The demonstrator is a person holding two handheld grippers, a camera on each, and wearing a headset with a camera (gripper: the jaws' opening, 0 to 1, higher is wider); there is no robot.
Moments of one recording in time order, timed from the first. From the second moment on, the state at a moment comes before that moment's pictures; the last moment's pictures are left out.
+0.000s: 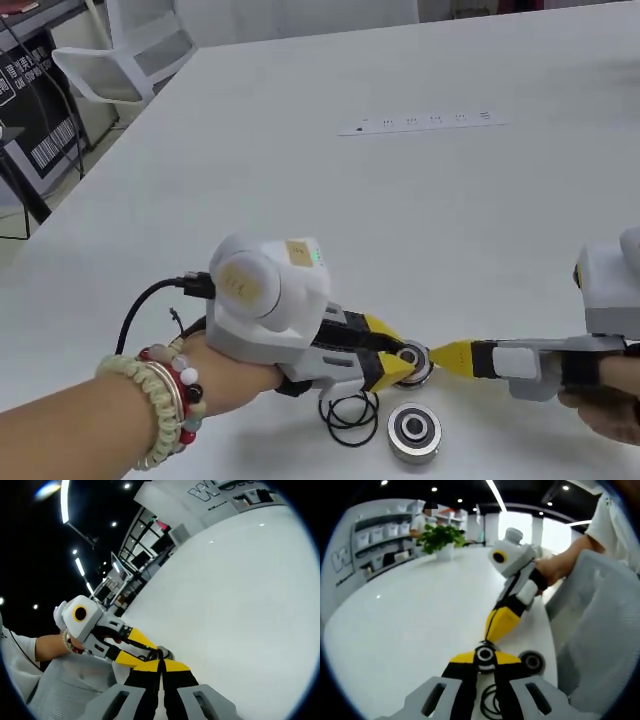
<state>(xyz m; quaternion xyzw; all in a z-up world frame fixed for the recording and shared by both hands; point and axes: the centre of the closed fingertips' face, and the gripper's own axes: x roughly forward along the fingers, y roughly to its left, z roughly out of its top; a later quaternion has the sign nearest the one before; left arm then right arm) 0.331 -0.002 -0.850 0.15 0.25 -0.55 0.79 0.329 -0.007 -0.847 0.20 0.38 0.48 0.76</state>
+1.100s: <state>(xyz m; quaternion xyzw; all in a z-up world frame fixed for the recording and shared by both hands) 0.333 -0.001 -0.850 0.14 0.24 -0.54 0.79 0.326 0.006 -0.841 0.13 0.35 0.52 0.77</state>
